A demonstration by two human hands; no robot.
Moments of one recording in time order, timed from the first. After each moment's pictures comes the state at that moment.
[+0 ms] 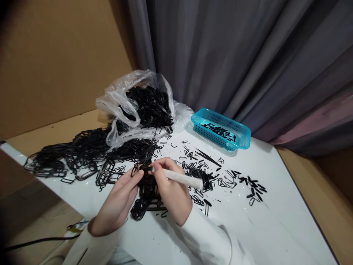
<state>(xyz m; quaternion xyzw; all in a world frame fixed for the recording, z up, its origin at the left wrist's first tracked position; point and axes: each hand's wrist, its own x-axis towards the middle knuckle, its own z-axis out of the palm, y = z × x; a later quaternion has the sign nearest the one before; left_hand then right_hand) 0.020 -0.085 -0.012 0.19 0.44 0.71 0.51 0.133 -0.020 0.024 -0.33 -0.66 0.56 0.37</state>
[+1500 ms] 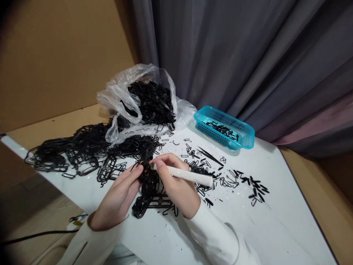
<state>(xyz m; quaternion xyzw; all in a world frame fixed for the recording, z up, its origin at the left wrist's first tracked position) 0.020 -0.081 -0.011 0.16 0.46 0.72 0.50 0.141 -0.009 0.030 -0.28 -0.72 0.53 0.35</state>
